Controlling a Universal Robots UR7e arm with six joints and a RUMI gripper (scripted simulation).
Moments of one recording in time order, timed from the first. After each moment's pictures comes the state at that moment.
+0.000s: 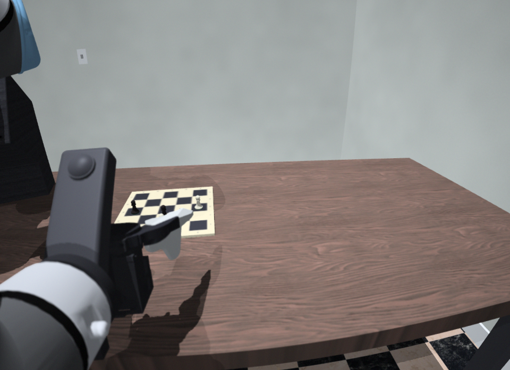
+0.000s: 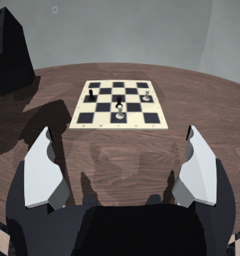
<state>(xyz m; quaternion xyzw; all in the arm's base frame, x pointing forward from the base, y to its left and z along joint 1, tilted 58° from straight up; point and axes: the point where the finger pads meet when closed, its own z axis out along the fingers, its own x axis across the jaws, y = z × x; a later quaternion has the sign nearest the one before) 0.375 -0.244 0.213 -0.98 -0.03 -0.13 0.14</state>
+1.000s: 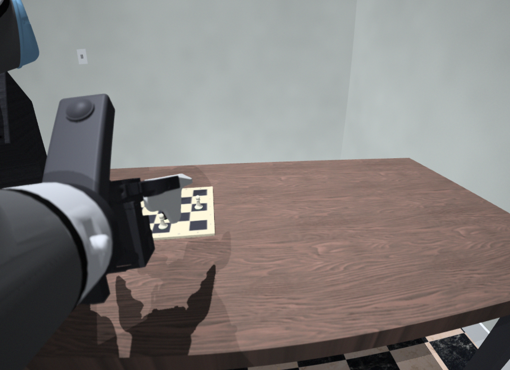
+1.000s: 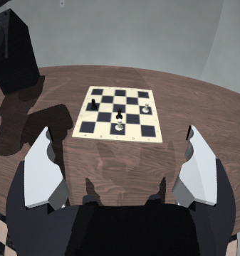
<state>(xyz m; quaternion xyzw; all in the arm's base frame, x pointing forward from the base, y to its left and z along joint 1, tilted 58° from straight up) 0.373 -0.204 0.229 -0.99 -0.05 -0.12 0.11</state>
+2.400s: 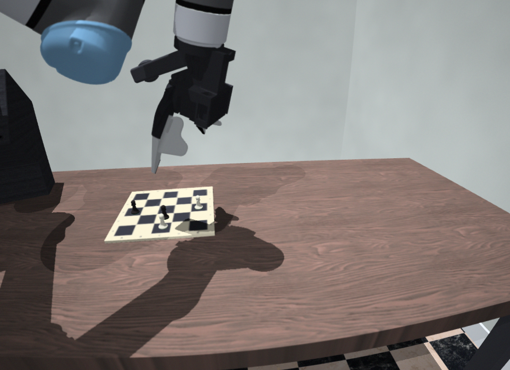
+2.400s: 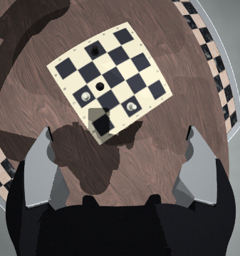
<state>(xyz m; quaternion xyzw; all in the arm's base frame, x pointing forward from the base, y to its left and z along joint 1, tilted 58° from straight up) 0.452 -0.124 0.136 -0.86 -0.40 0.11 -0.30</state>
